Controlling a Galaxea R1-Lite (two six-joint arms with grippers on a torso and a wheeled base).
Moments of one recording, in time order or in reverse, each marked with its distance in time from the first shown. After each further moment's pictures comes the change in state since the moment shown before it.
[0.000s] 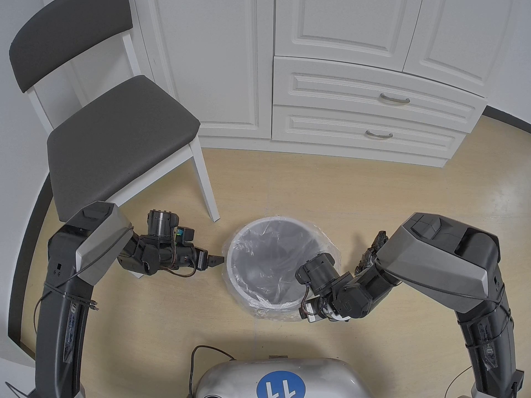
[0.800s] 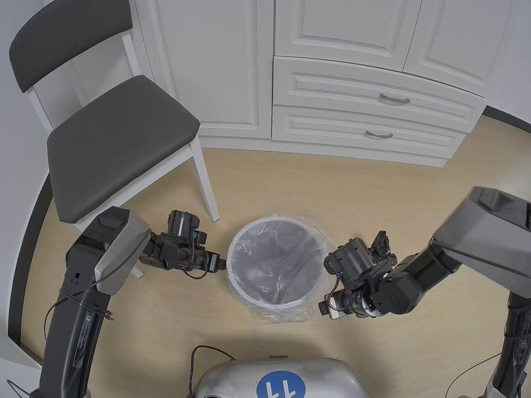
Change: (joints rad) left arm -0.067 0.093 -0.241 0.275 0.229 -0.037; right arm -0.009 -0.287 0.261 -0.018 0.013 -0.008
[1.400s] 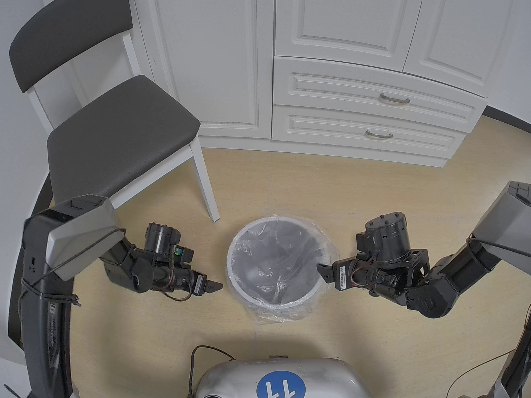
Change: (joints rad) left arm -0.005 -0.304 0.635 -0.302 -0.069 0.056; right arm -0.045 -0.163 0.200 -0.477 0.104 -0.085
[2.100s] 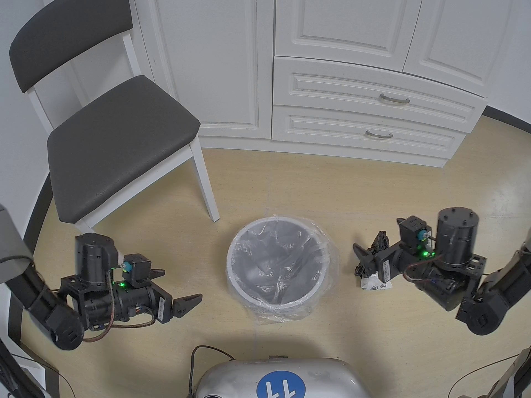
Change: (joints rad) left arm -0.072 -0.611 0.763 -0.439 0.031 -0.003; right arm -0.057 -0.235 0.317 -0.404 -0.003 -0.399
